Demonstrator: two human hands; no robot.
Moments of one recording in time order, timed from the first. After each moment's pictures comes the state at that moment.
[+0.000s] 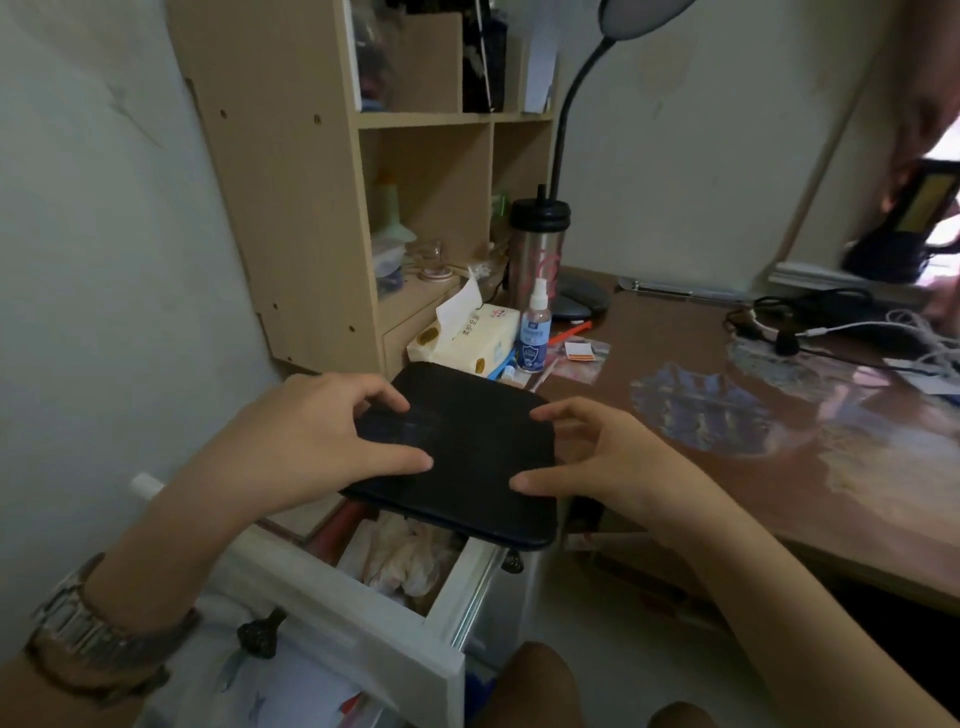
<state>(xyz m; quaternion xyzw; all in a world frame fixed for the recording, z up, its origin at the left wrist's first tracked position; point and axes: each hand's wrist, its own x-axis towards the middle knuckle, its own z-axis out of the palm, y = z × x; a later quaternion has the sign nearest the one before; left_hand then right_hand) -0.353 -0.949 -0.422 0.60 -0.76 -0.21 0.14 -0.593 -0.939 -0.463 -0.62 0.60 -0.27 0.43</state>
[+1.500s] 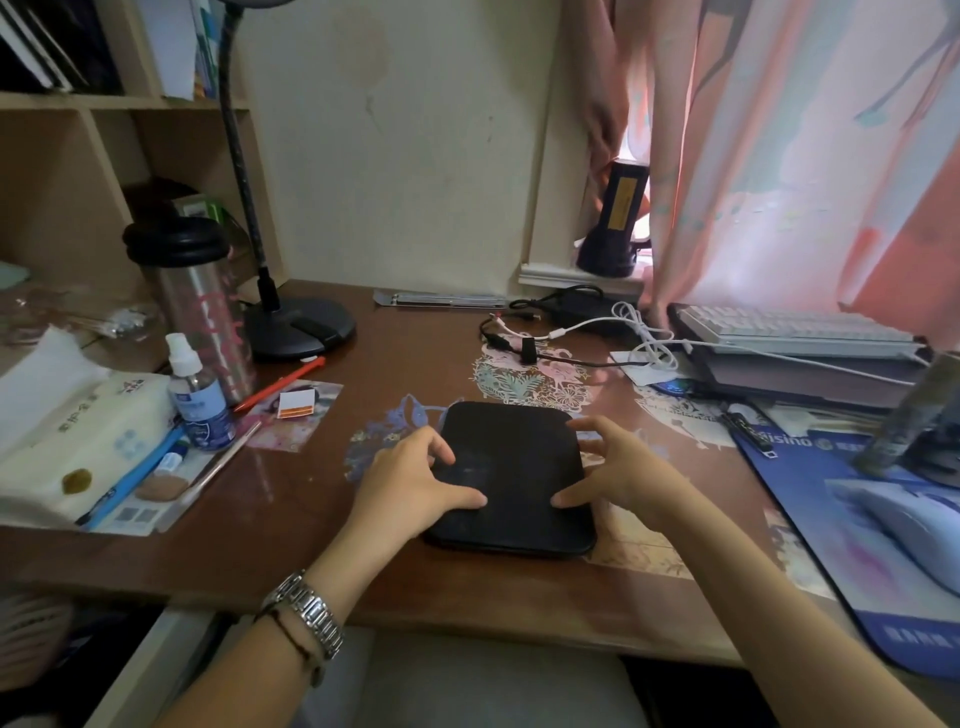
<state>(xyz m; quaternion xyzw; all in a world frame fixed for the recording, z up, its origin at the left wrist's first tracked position) -0.702 -1.045 -0.511 0.50 -0.77 -0.34 0.18 -0.915 -0.966 -0.511 -0.38 0.76 -0.37 0.38</state>
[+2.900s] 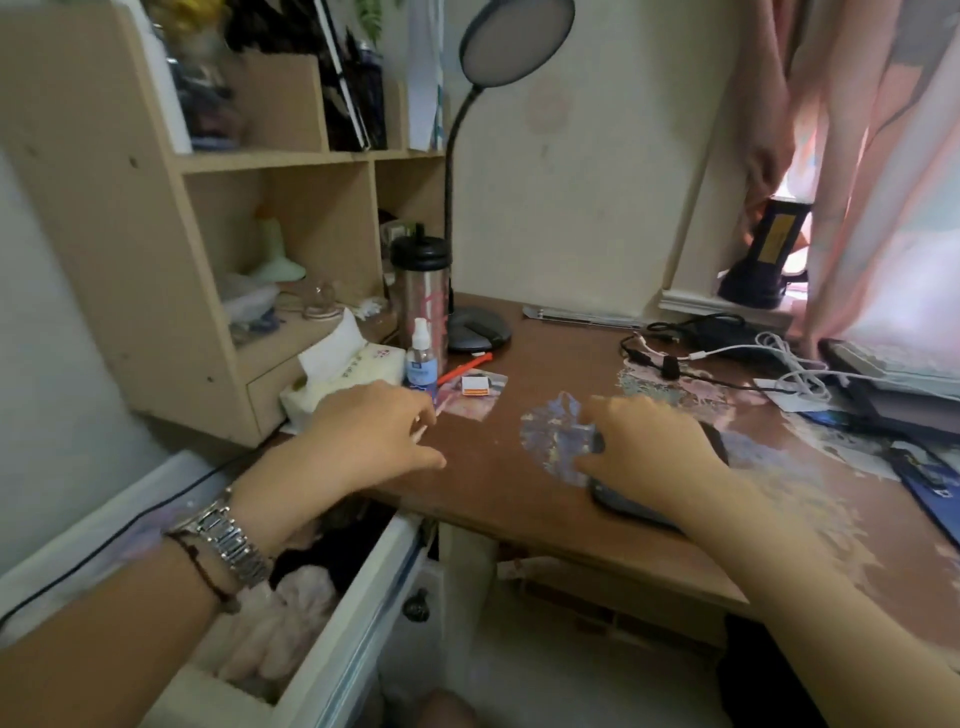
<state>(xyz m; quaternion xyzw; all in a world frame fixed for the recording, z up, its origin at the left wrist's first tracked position) -0.503 -1.018 -0.428 0.53 -0.84 -0.06 0.06 -0.724 -0.948 -0.427 -0.67 0.74 -0.05 -0.04</state>
